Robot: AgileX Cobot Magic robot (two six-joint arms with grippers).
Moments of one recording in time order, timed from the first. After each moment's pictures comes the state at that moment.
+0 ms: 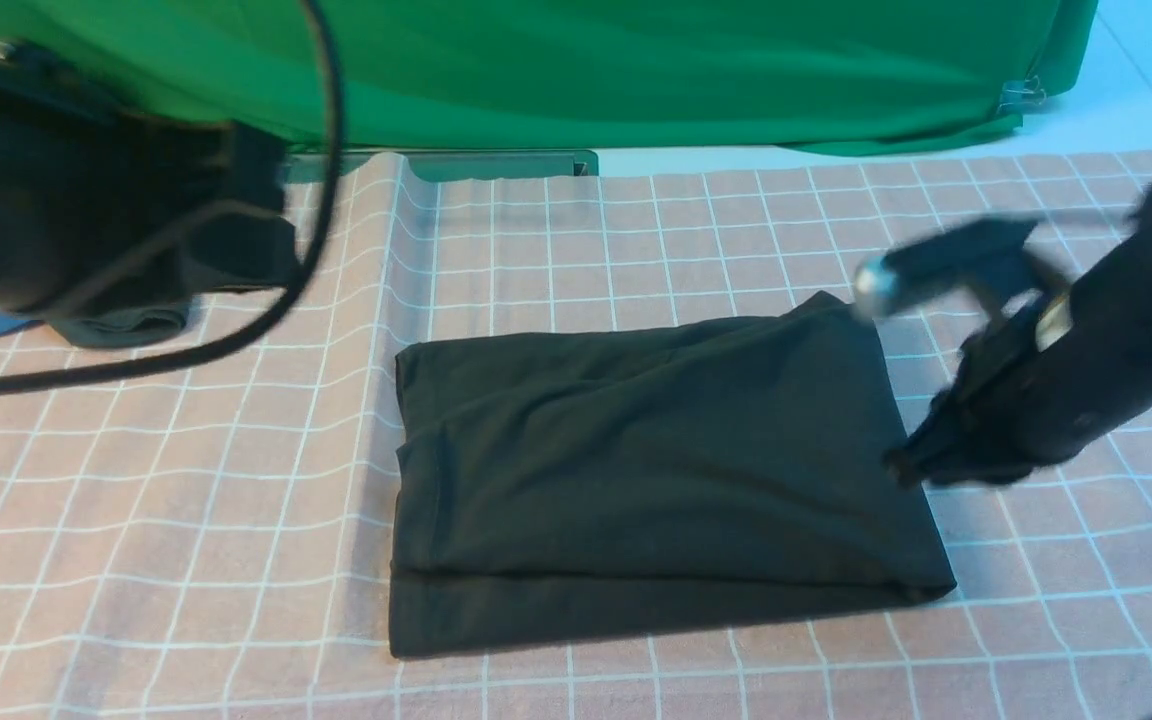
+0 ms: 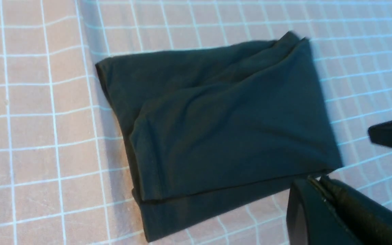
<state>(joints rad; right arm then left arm) 0.37 1.42 -1.02 0.08 0.78 -0.08 -0.37 0.99 -1.22 -0.13 1.03 -0.27</state>
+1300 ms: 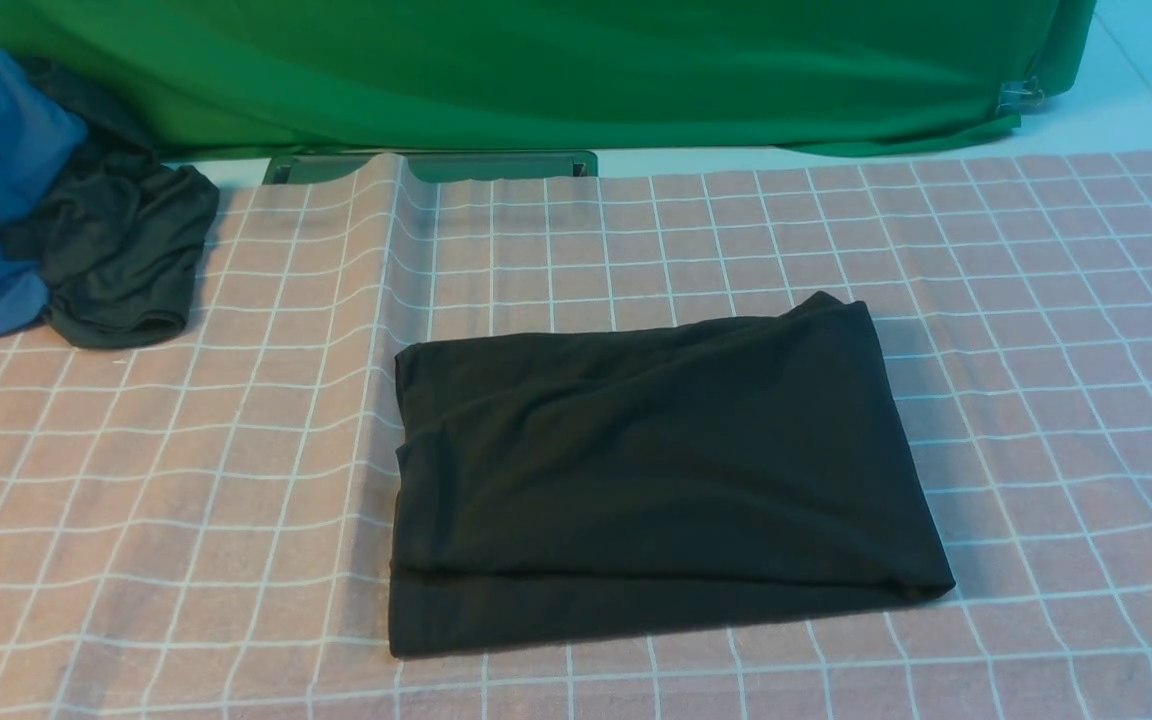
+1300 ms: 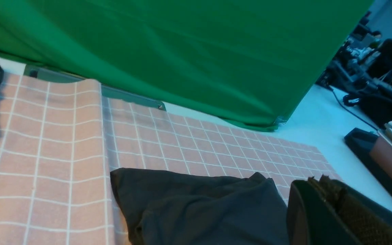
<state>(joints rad) 0.37 0.10 -0.43 0.07 -0.17 -0.10 -0.37 0.26 -0.61 0.08 0.54 -0.50</state>
